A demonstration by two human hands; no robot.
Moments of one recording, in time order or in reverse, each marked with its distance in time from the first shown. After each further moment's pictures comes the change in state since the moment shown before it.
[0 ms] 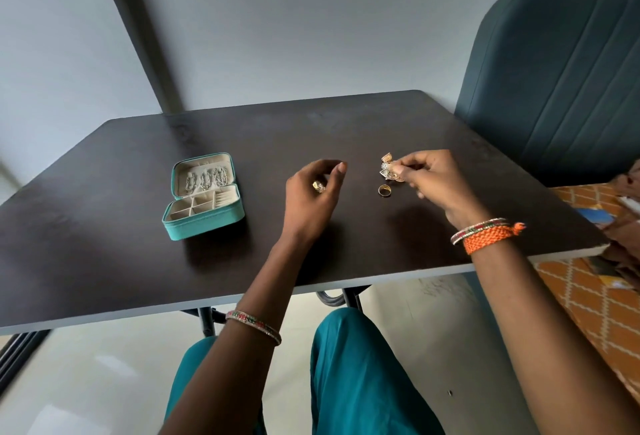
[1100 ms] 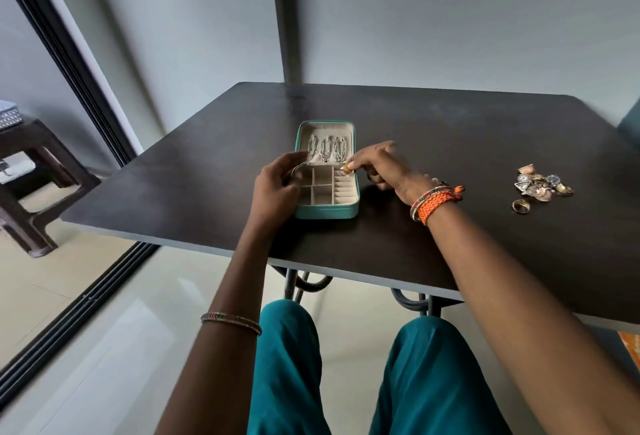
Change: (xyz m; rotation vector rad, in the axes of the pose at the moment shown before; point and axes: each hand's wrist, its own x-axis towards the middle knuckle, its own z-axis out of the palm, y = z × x) left_hand -0.025 -0.067 -0.179 0.123 0.214 -0.309; right_hand 0.007 -0.083 0.199 0.188 -0.605 0.037
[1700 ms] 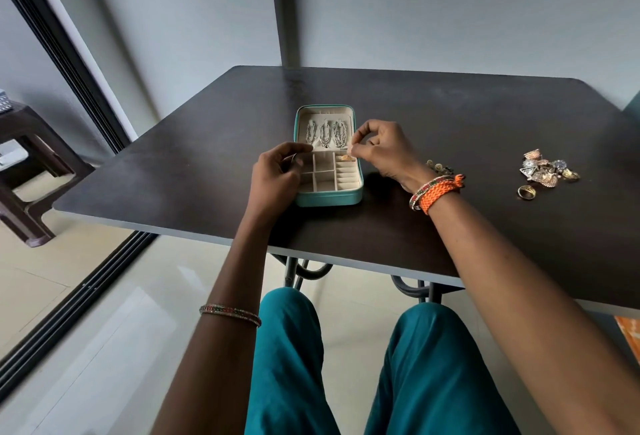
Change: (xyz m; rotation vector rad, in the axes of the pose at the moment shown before) left_hand 0.000 -0.003 0.000 -0.031 0.018 -0.031; right_hand 0.004 0.009 0.005 -0.235 0.079 -0.257
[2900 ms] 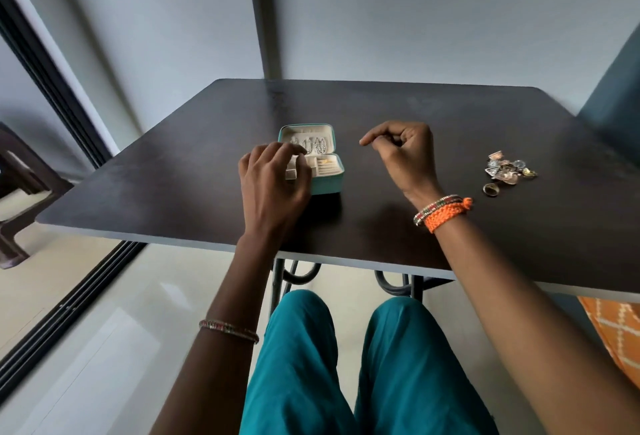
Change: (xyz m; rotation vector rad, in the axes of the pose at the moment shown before) left_hand -0.032 0.027 0.006 0.472 0.266 0.514; right_hand -0.046 -0.019 -0.028 0.079 0.366 -0.170
